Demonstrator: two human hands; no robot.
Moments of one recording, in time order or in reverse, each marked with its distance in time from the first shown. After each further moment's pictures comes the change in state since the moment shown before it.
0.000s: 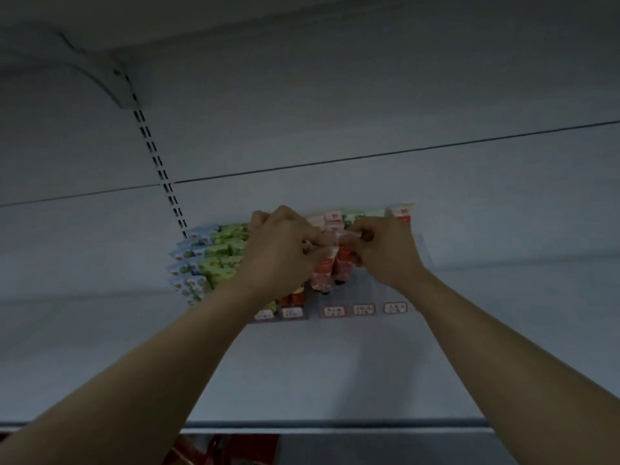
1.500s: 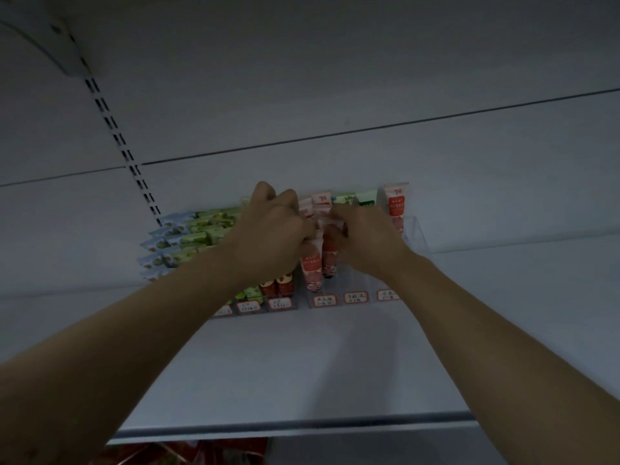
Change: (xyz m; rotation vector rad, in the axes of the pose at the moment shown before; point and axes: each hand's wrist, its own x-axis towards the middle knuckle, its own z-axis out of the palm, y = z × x) left_hand 0.026 -0.027 0.020 0.505 -0.169 0.496; right_hand 0.009 0.011 0.013 -0.362 -0.135 -0.167
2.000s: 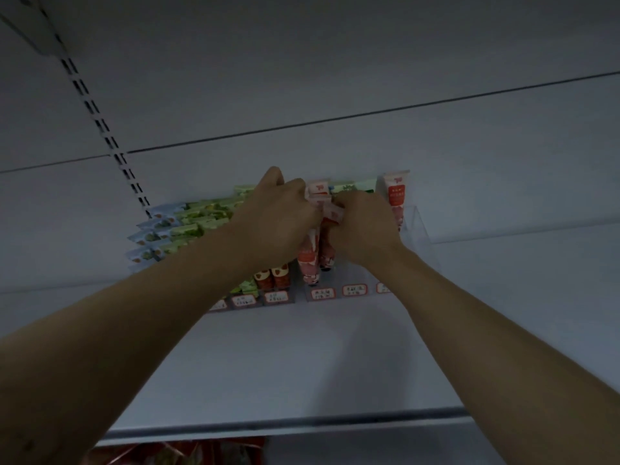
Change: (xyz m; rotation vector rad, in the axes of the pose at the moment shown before) left_hand 0.017 0.007 -0.010 0.088 -0.168 0.004; right_hand 0.006 -0.010 0.008 0.001 0.059 0.172
